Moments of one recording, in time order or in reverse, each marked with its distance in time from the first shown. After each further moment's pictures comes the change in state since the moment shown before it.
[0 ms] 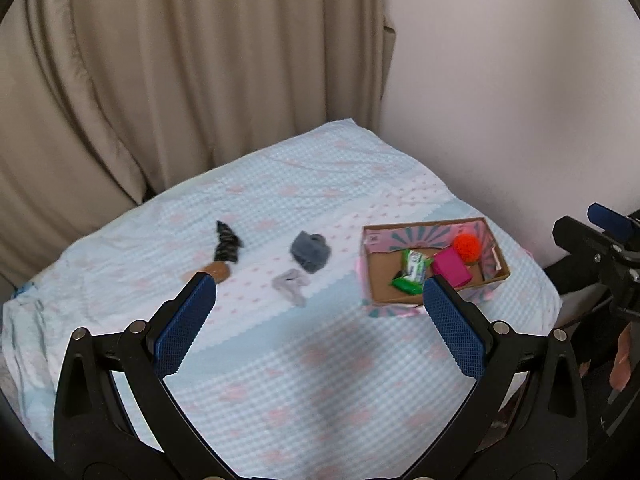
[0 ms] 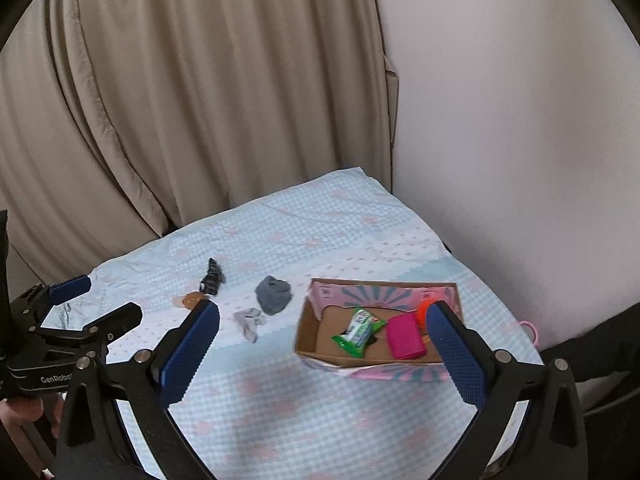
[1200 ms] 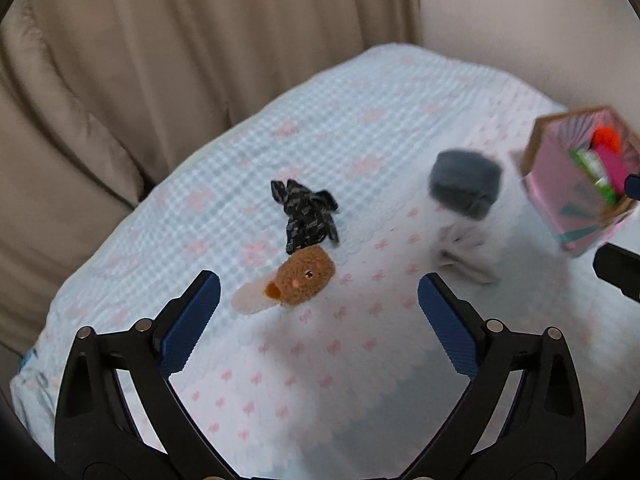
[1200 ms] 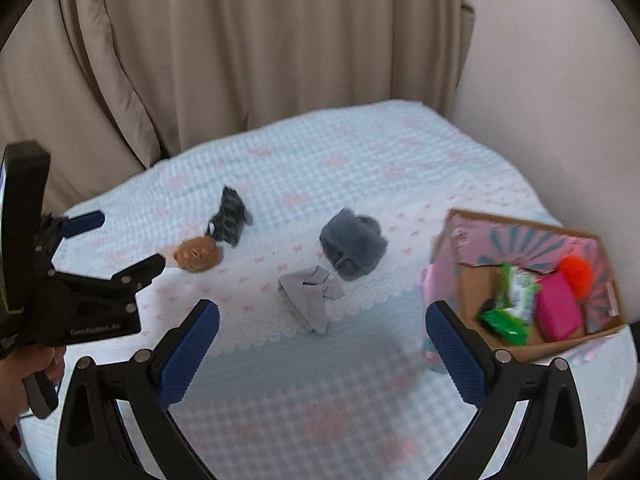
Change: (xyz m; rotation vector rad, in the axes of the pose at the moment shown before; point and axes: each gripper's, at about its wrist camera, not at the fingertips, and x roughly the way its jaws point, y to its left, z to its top) left arm 0.312 0.195 -0.083 0.240 0.055 0.068; right arm 0.275 0.173 -0.109 -0.070 0.126 -0.046
